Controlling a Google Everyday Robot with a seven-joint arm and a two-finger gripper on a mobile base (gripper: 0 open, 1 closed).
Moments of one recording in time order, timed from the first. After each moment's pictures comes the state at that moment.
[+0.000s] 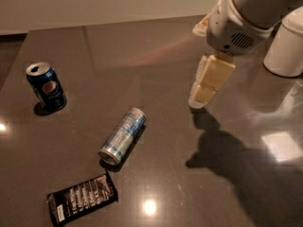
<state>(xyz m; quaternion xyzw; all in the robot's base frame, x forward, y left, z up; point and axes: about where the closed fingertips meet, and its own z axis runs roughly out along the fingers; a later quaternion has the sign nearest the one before) 0.486 -0.093 0.980 -0.65 0.72 0.02 0.25</state>
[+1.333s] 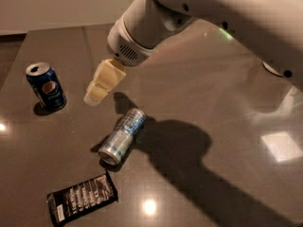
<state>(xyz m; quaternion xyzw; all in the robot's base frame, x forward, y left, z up) 0.518 0.109 0.948 -0.62 0.69 0.18 0.31</state>
